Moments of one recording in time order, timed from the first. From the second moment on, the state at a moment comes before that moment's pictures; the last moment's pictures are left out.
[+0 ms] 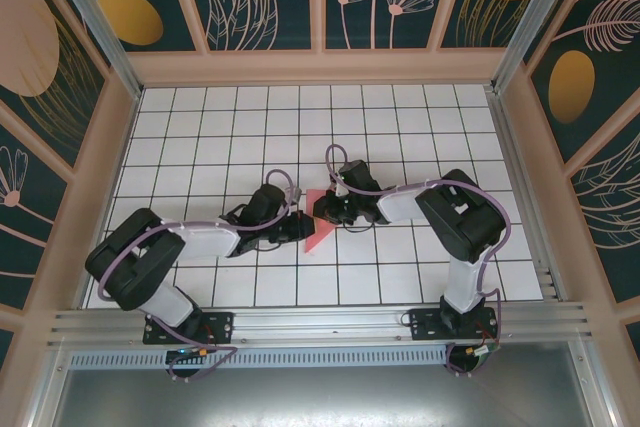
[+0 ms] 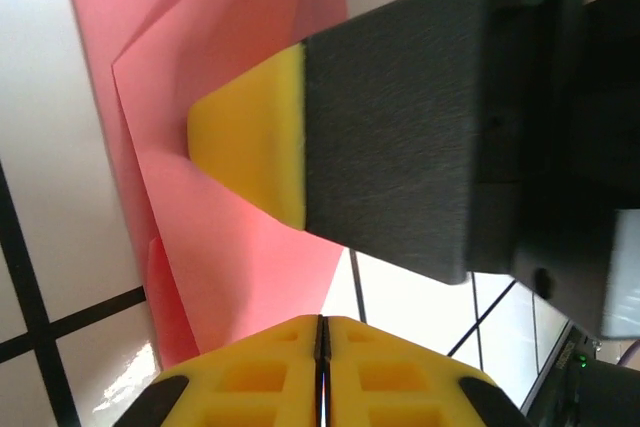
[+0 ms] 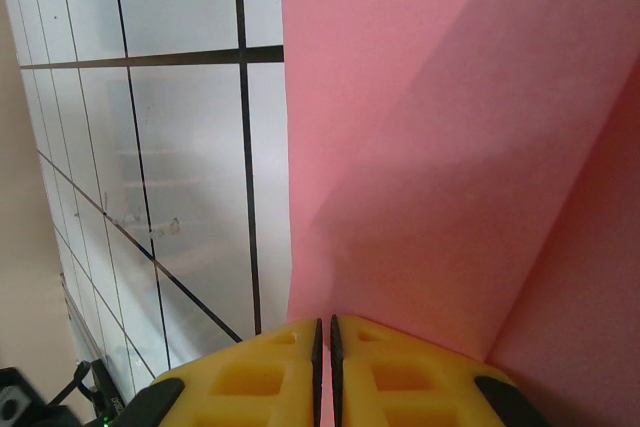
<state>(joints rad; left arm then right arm) -0.72 1.57 0.54 0.30 0.40 -0.88 0.68 1.87 0.83 0.20 -0.51 0.88</state>
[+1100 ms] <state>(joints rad) -0.74 1.25 0.31 0.27 0.42 -0.93 0.70 1.86 0.81 0.23 -0.47 0.91</state>
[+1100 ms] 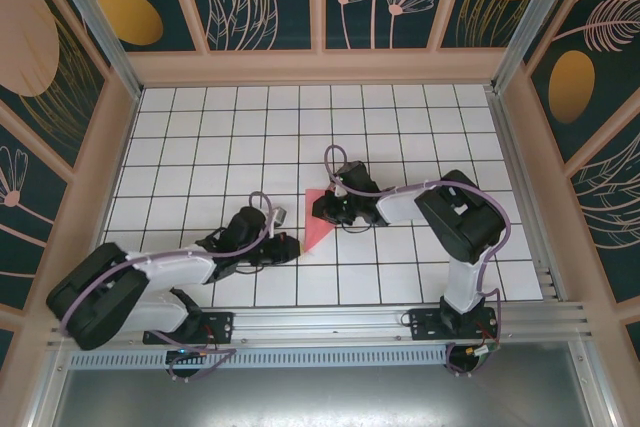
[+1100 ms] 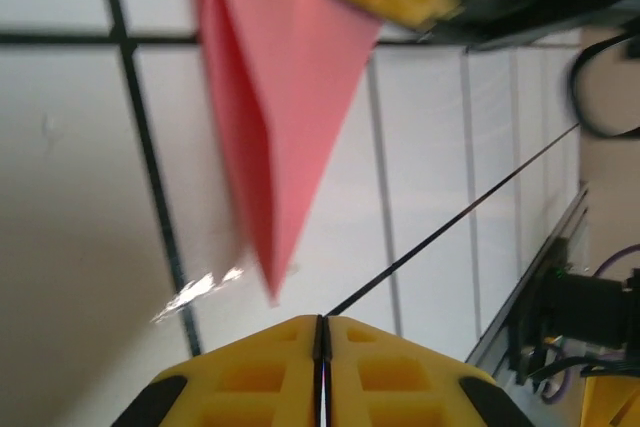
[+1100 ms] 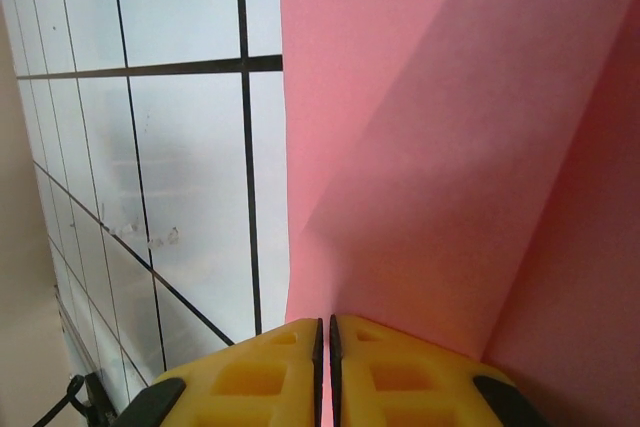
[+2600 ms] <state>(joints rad) -0.74 1.65 0.47 0.42 0.43 -0.95 0.75 1.78 0.65 0.43 -0.30 1.12</state>
